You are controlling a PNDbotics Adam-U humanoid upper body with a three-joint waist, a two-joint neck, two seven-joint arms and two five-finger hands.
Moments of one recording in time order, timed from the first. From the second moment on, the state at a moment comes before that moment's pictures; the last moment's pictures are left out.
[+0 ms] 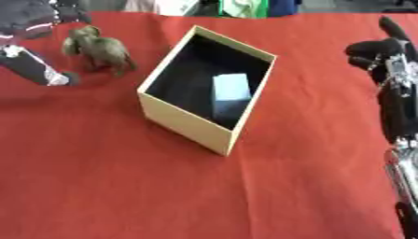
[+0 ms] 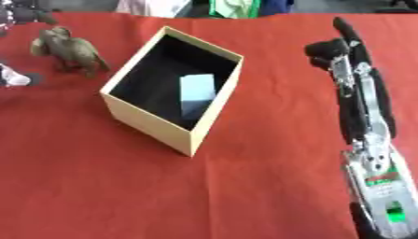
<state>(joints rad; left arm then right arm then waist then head) -1.02 0.70 -0.28 -1.40 -1.12 -0.32 -0.42 -0.37 -0.29 -0.04 -1.90 0.09 -0.08 -0.12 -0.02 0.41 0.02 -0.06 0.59</state>
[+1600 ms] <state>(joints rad) -1.08 0.62 -0.25 -1.21 -1.19 -0.30 -0.30 -0.40 -0.30 -0.03 -1.89 0.08 -0.08 -0.10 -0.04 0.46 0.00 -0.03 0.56</state>
